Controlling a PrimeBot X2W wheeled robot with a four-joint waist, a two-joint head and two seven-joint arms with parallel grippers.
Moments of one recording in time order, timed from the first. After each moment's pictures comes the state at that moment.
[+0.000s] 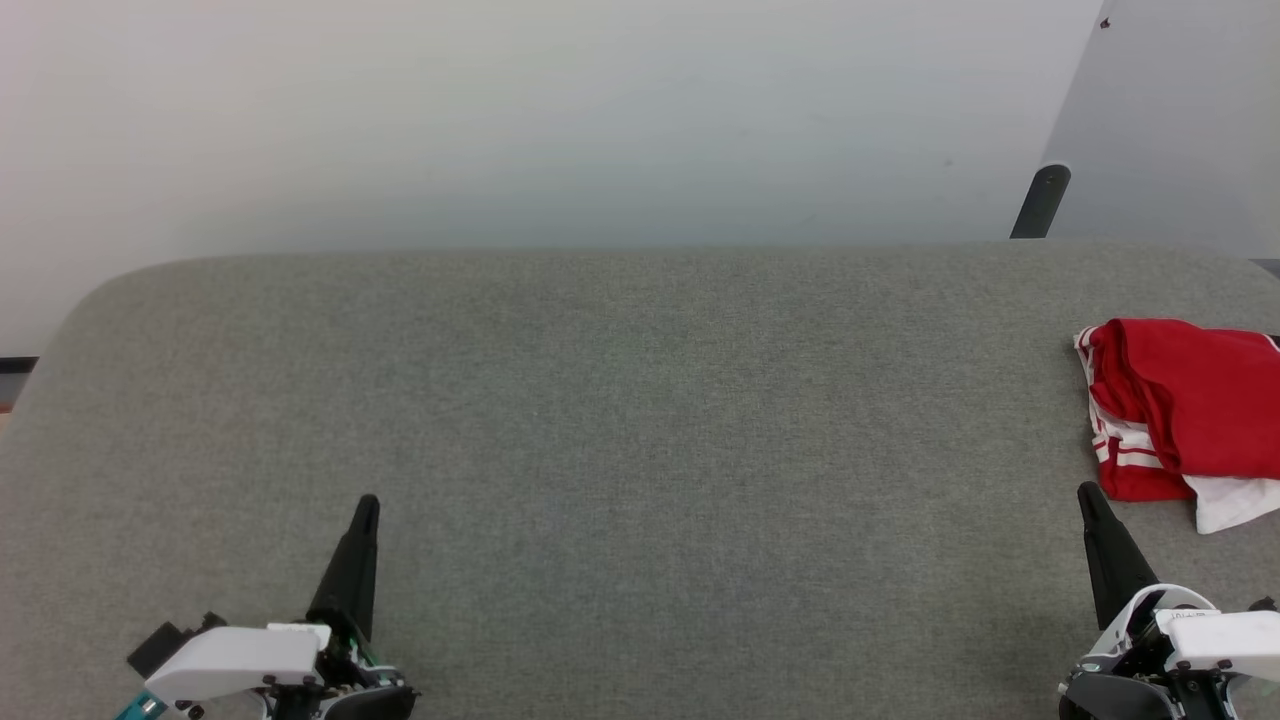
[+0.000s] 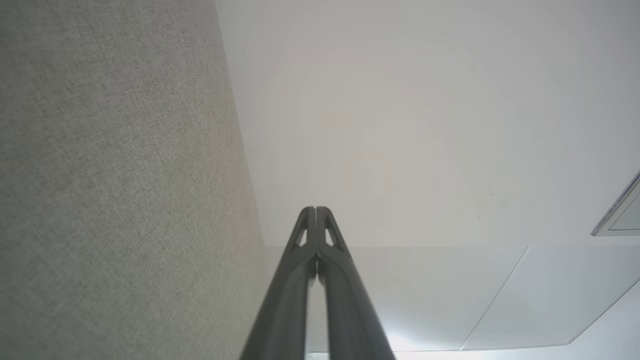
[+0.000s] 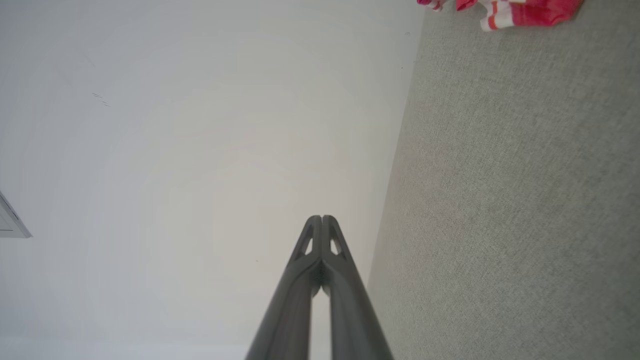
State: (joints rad) left arm -0.11 0.05 0.11 0.25 -1.61 -0.13 0.11; right arm -0.11 -0.05 -0.11 0.25 1.61 0.13 0.11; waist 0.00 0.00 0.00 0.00
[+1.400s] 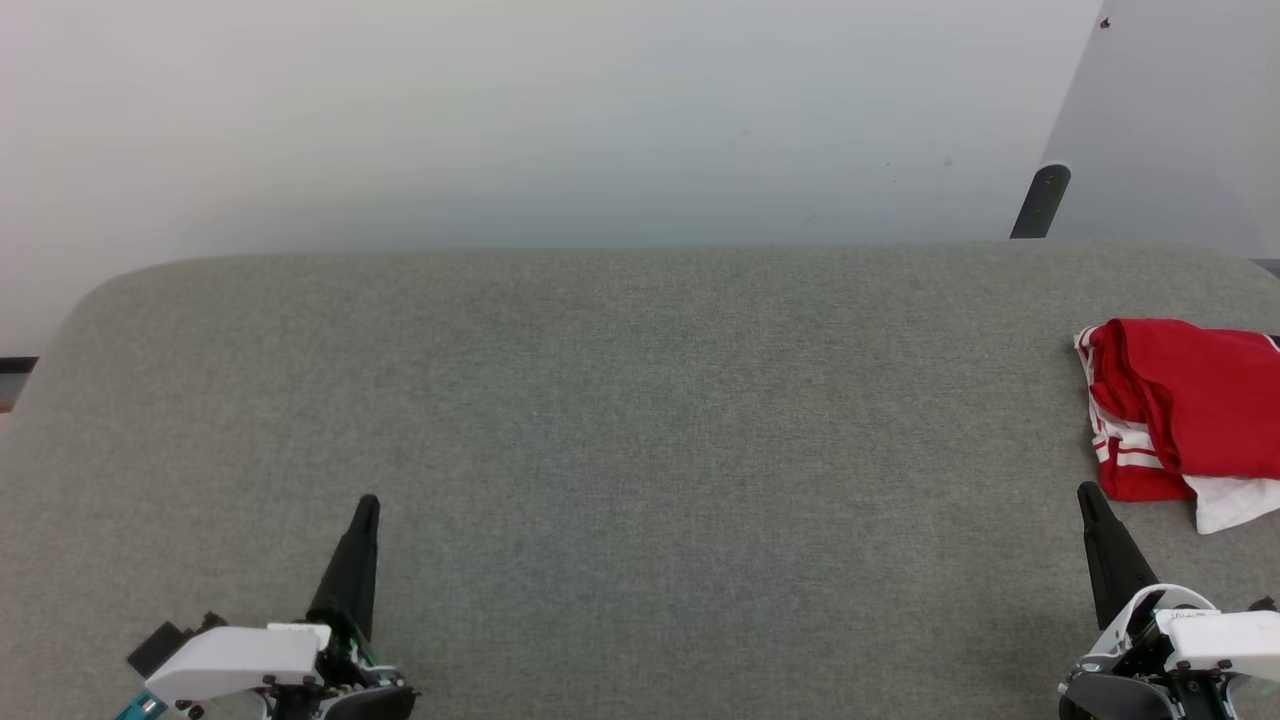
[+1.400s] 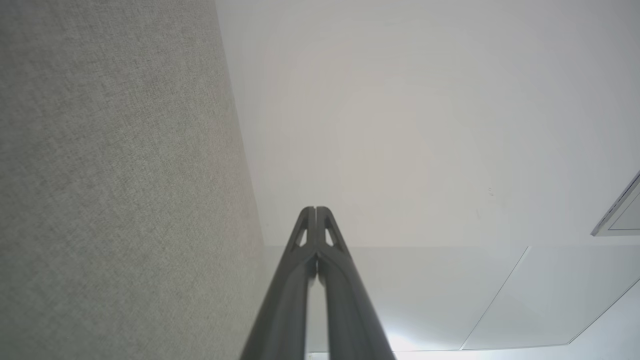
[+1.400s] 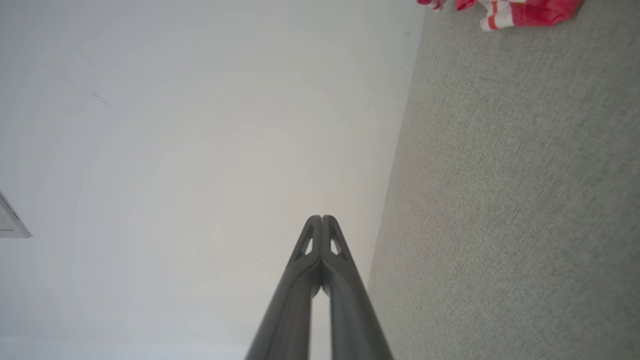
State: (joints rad) left arm -0.11 0.05 0.11 0.25 -1.61 -0.13 0.11; right arm -0.11 -0.05 -0.11 0.25 1.61 0.13 0.11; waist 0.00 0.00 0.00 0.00
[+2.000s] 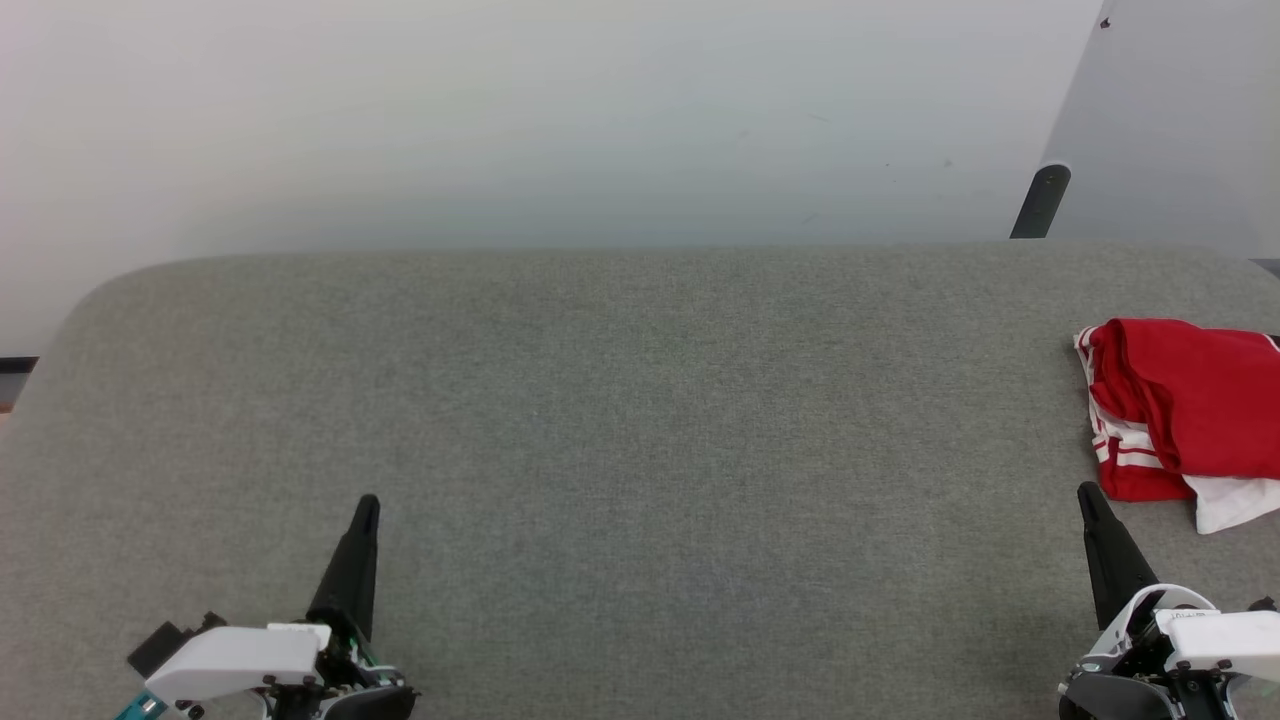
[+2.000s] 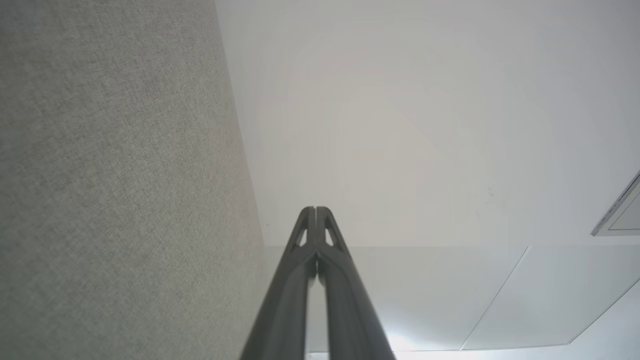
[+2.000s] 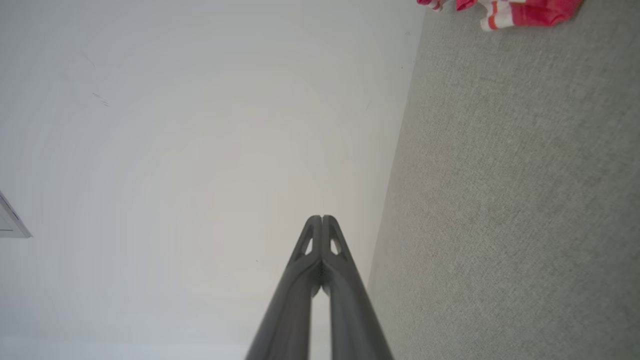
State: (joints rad) left arm -0.11 0.05 0.11 0.25 -1.61 -0.13 0.11; right arm -0.11 -0.05 -0.11 0.25 1.61 0.13 0.11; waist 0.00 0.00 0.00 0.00
